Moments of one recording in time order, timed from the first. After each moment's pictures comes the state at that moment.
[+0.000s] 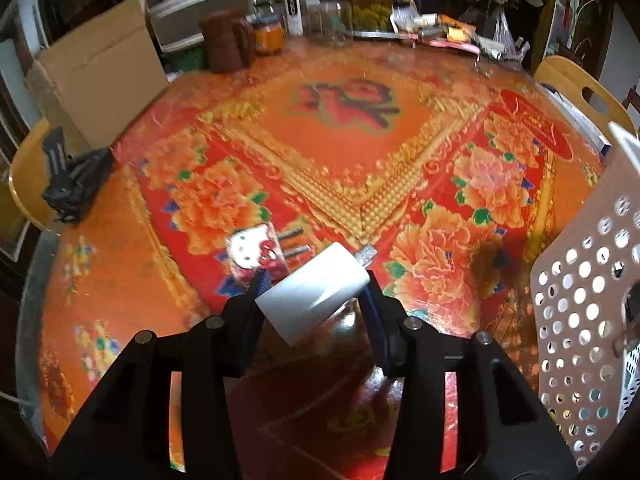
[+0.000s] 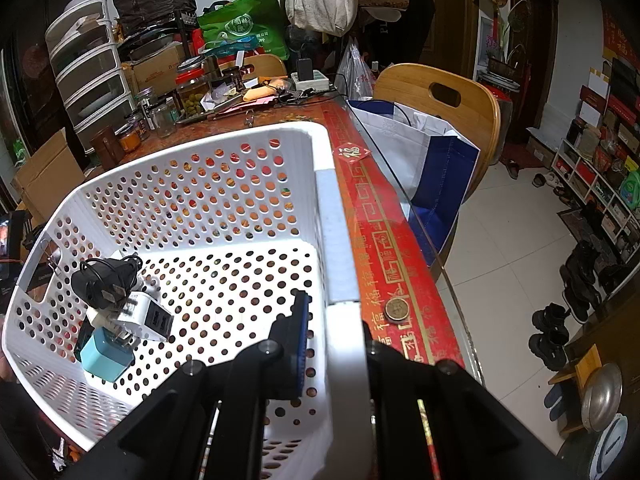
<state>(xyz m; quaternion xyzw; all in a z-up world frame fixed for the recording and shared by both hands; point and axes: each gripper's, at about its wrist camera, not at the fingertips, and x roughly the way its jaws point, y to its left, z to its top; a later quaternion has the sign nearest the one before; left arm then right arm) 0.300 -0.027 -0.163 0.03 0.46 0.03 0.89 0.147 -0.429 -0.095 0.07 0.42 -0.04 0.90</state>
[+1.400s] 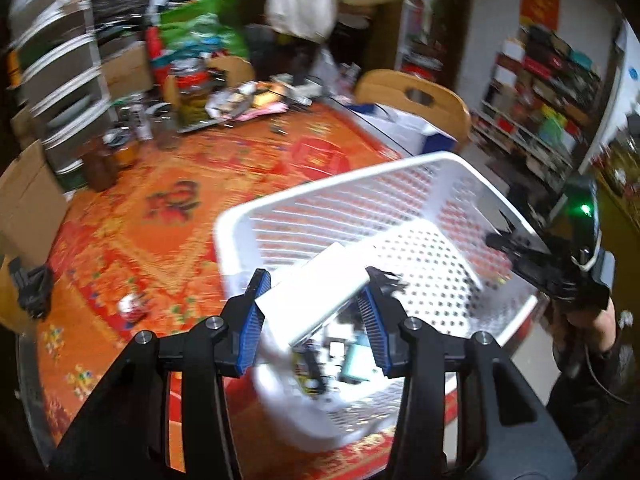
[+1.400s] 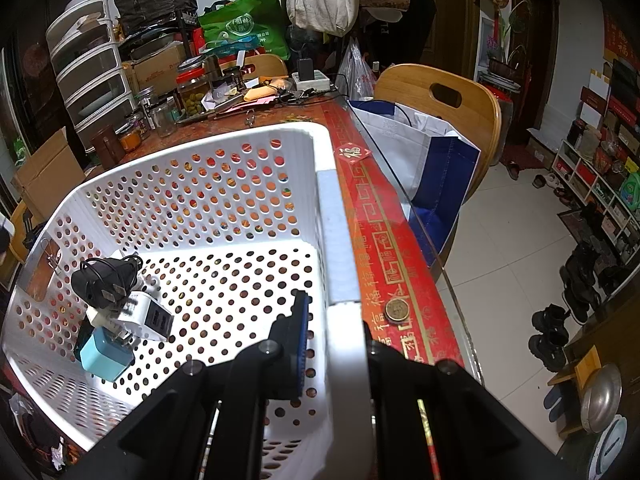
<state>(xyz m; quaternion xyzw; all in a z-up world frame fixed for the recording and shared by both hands) 0.175 -0.185 -0.004 0.08 0.41 -0.22 0.88 0.148 -0.427 -0.095 0.07 0.42 -0.04 0.90</state>
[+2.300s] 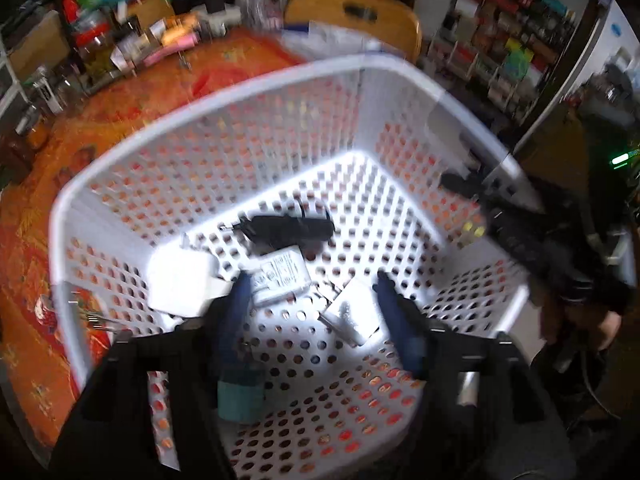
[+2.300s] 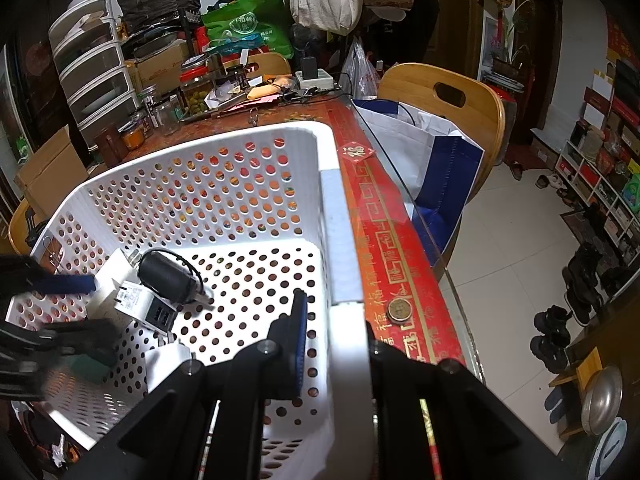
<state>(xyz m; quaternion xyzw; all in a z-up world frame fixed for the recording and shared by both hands) 0.202 -0.265 -0.060 0.11 0.49 -0.29 0.82 0.148 -0.423 -0.096 0.07 0.42 -0.04 0.90</state>
